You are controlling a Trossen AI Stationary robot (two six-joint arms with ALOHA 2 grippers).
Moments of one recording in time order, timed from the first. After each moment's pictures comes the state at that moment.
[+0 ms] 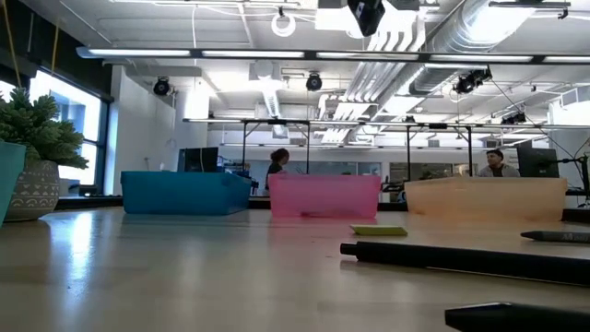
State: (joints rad) left arm -0.30 1.40 1.25 -0.54 -0.41 -0.47; right arm 0.31 1.48 1.00 0.15 0.18 0.18
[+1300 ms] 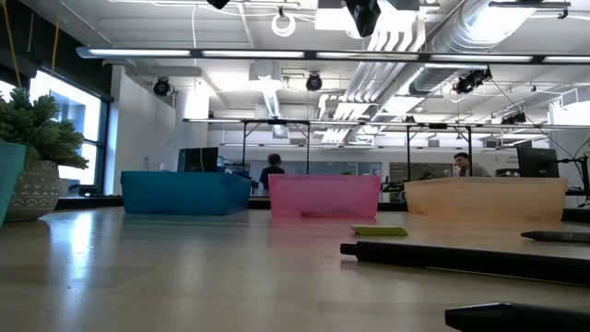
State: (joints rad) left arm -0.24 1.47 1.25 -0.38 -0.37 -0.35; right arm 0.29 1.48 1.00 0.18 0.21 0.18
